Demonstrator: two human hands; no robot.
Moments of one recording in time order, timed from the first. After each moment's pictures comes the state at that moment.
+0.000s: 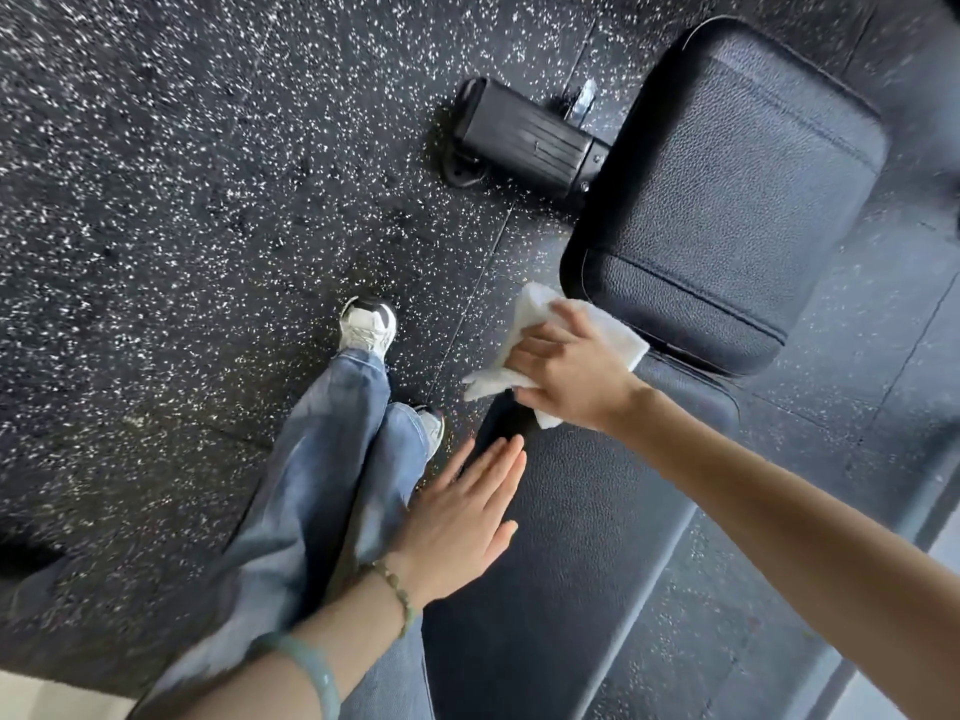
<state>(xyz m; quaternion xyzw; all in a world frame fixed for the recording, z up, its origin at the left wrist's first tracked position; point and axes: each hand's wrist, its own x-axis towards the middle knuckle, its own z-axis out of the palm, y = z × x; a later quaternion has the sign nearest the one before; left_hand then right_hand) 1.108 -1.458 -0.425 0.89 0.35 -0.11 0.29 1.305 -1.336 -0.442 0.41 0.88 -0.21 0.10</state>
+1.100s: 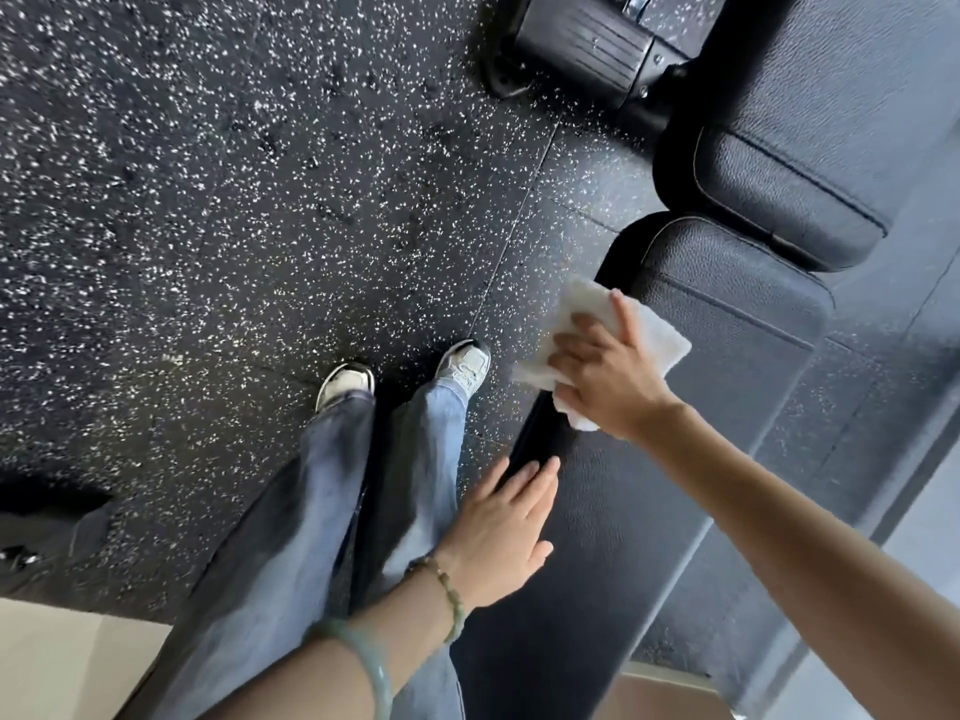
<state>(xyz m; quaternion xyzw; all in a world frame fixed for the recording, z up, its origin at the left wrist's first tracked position) 1.022 -1.560 -0.423 0.87 0.32 -0.08 0.37 1.223 -1.445 -0.440 0.46 0.84 -0.18 0.22</state>
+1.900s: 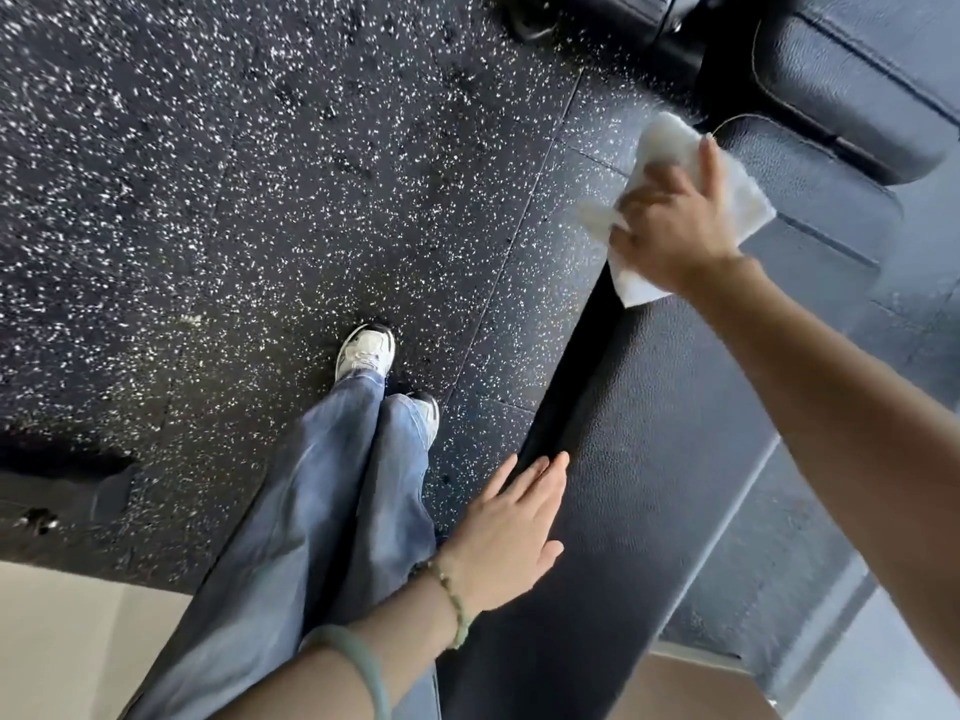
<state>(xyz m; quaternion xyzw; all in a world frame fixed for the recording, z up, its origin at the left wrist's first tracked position) 0.982 -1.630 -0.420 0.87 0.31 -0.12 0.35 1.224 -1.404 -0.447 0.58 0.75 -0.11 0.30</state>
